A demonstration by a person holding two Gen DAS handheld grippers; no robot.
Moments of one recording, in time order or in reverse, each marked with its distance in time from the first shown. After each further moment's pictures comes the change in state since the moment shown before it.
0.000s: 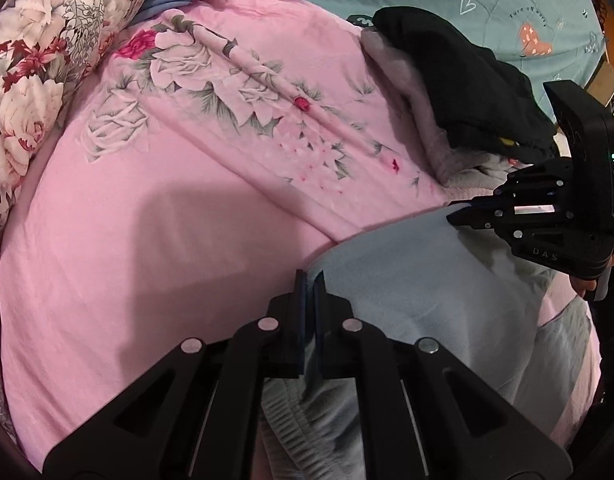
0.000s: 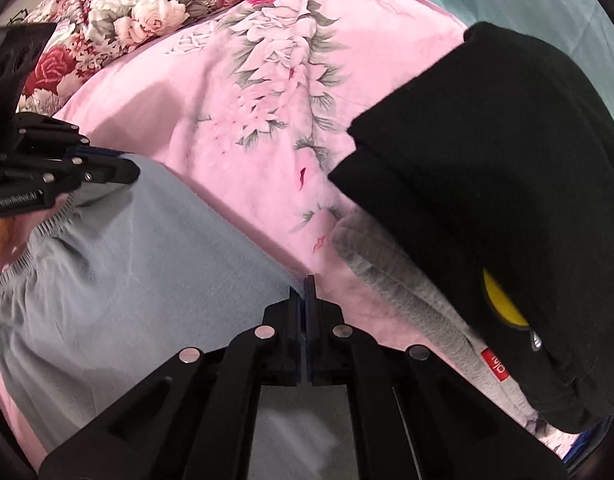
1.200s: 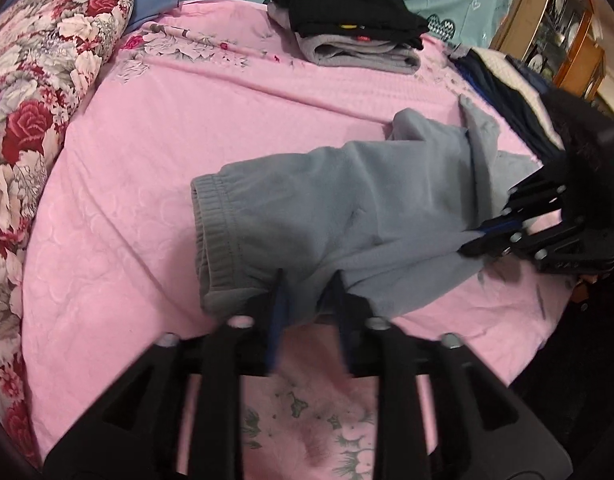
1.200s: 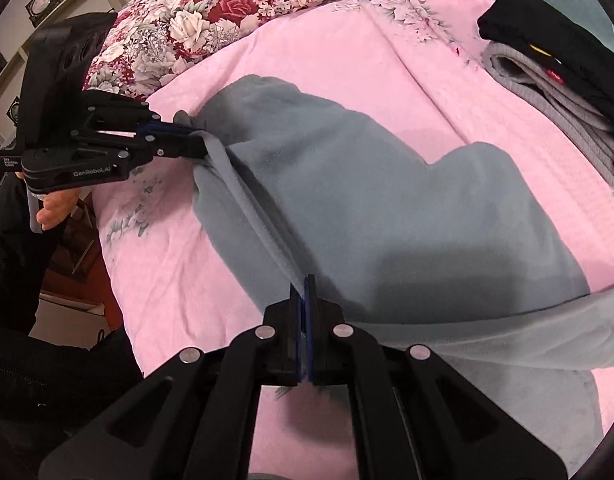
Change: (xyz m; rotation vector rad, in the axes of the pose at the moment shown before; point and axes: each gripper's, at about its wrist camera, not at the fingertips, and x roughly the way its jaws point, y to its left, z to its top) left arm -0.132 -0.067 -0.187 0.194 0.016 -0.015; right arm -0.091 0.175 -0.181 0.090 -0.040 0.221
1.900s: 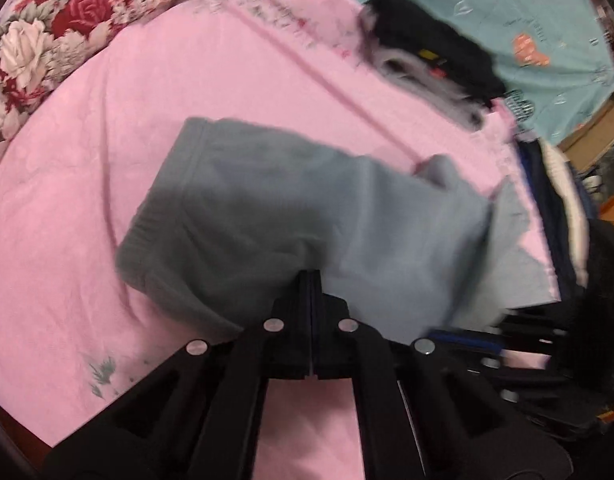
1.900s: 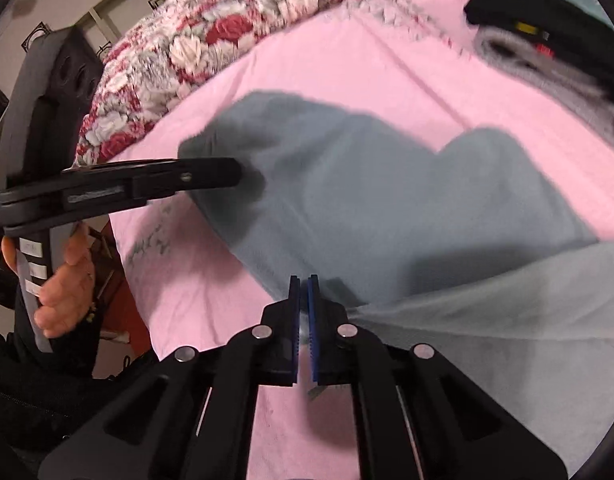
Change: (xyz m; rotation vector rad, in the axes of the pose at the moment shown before) left arm 0.038 -0.029 0.000 -0.453 0.002 0.131; right arm -0.001 -0.009 -0.015 0.084 -0.054 0.103
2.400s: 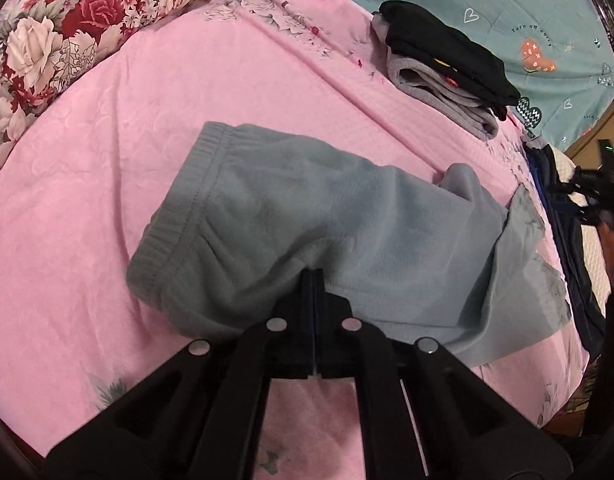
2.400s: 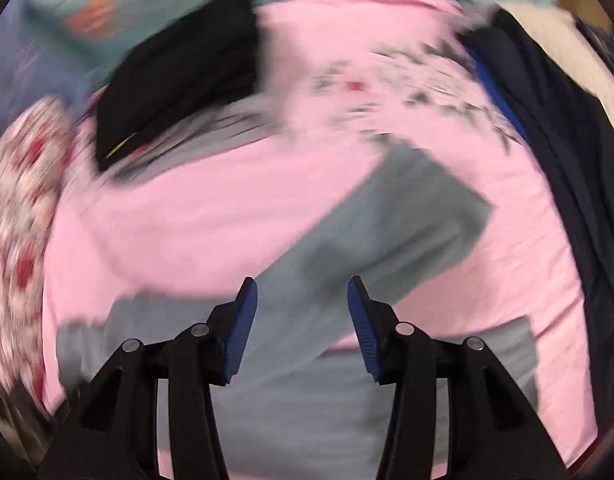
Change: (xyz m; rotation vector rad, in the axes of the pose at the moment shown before) left arm 0.002 0.013 -0.001 0.003 -0.067 -0.027; right arm -0.156 -0.252 0.004 0.807 -0.135 -0.427
